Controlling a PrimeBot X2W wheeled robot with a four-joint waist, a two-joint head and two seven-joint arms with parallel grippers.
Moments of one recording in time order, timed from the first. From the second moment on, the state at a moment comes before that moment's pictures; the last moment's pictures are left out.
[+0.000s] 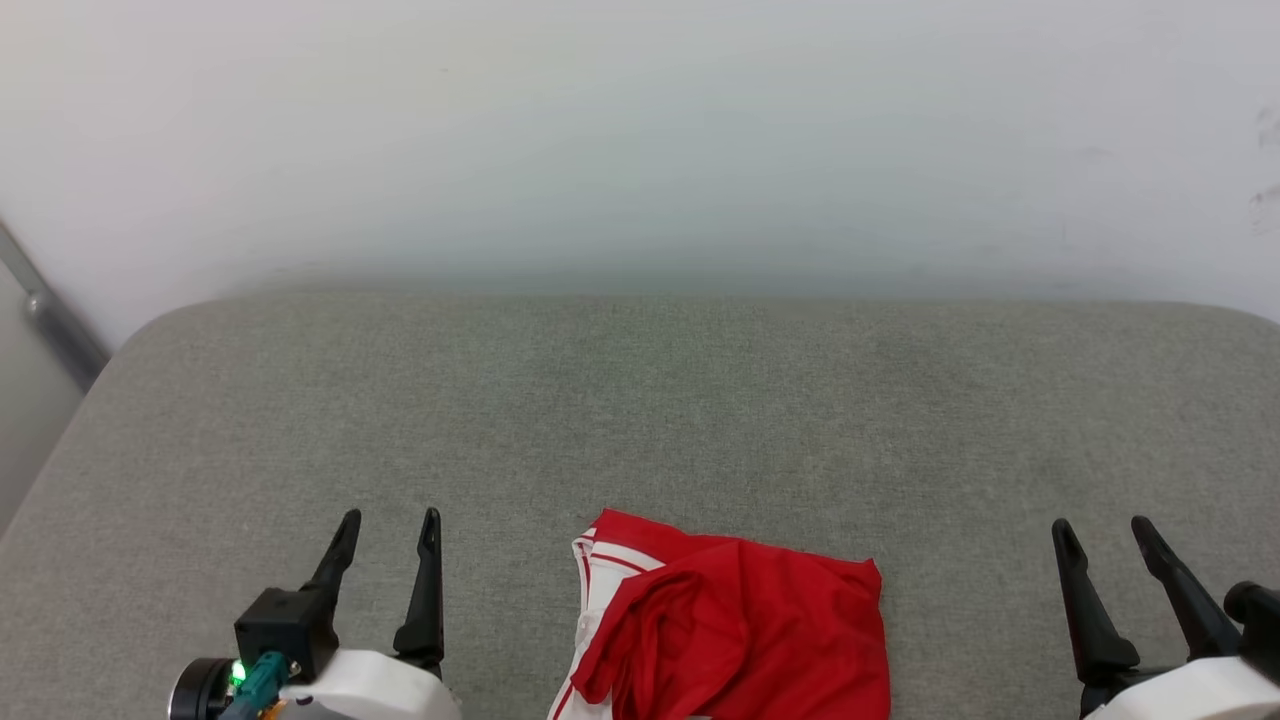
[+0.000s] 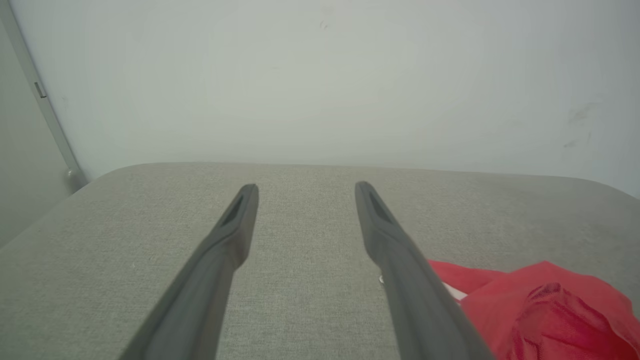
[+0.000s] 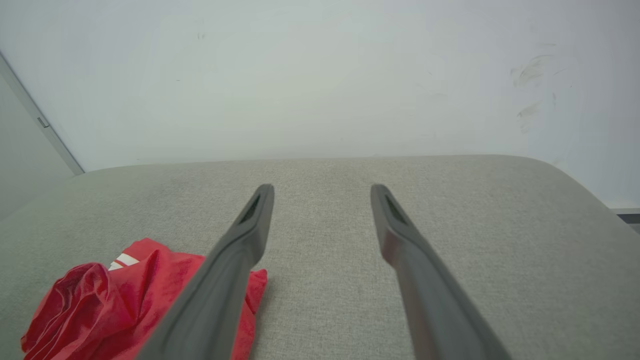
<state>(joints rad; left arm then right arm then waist) -0.03 0.41 -0.44 0.05 -0.56 0.29 -0.25 0.17 -0.12 -0.07 -0.18 0.25 0.13 0.09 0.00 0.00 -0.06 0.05</state>
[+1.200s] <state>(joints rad) -0.06 0.34 -0.39 0.07 -0.50 0.24 -0.26 0.11 -0.09 -0.29 0.15 0.87 0.13 0.88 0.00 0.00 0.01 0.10</state>
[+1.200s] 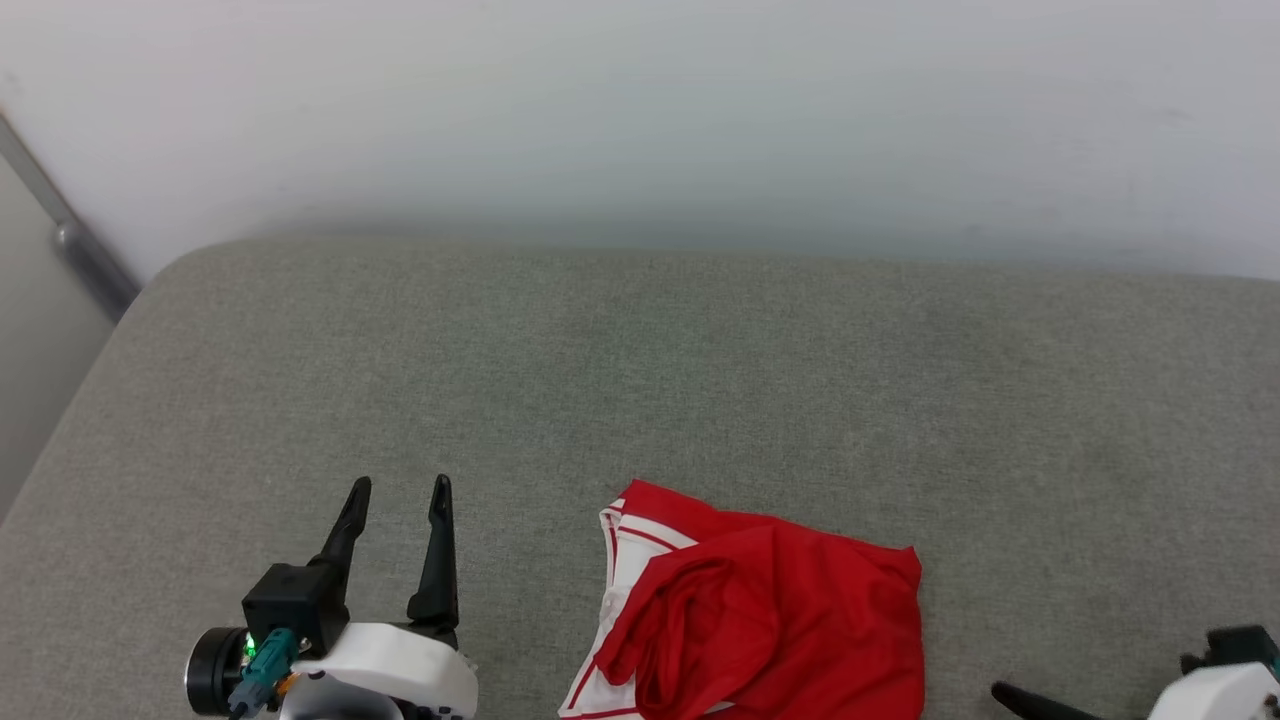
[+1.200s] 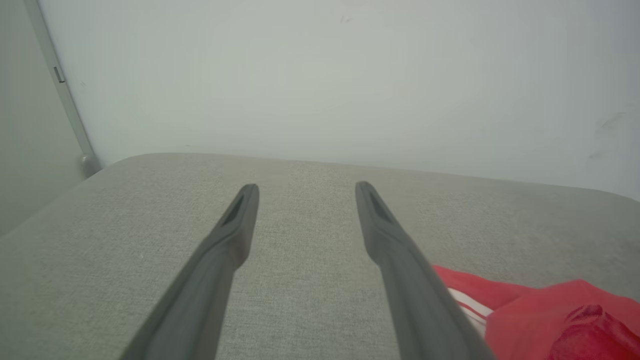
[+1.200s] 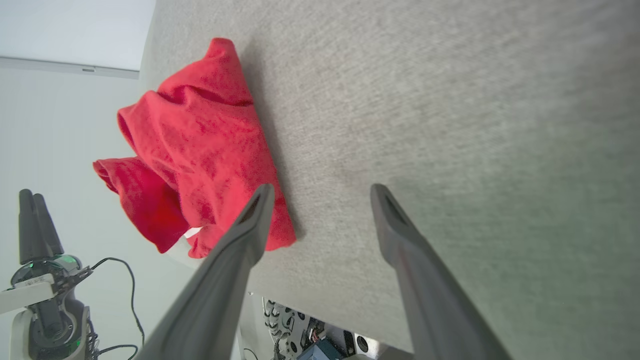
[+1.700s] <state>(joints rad) -0.12 0.29 -0.38 0.09 -0.46 0.20 -0.26 -0.08 -0.08 -0.10 0.30 1.04 0.13 0.88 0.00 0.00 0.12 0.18</state>
